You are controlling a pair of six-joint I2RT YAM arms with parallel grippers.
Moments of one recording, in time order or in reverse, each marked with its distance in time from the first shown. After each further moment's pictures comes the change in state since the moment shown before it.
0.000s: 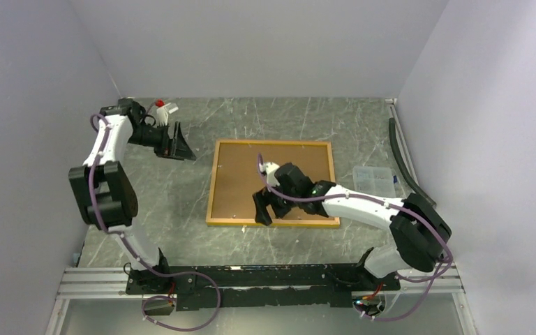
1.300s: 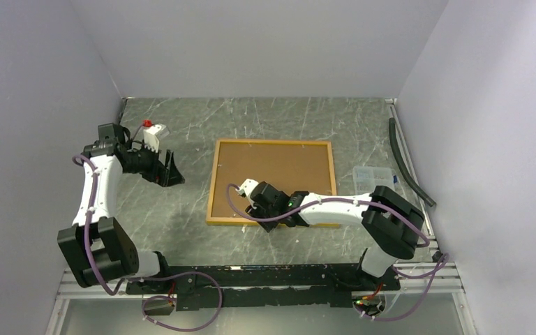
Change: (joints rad) left arm 0.091 -0.486 -0.410 0.192 -0.147 0.120; right arm 0.199 0.176 0.027 -0.047 0.349 -0.210
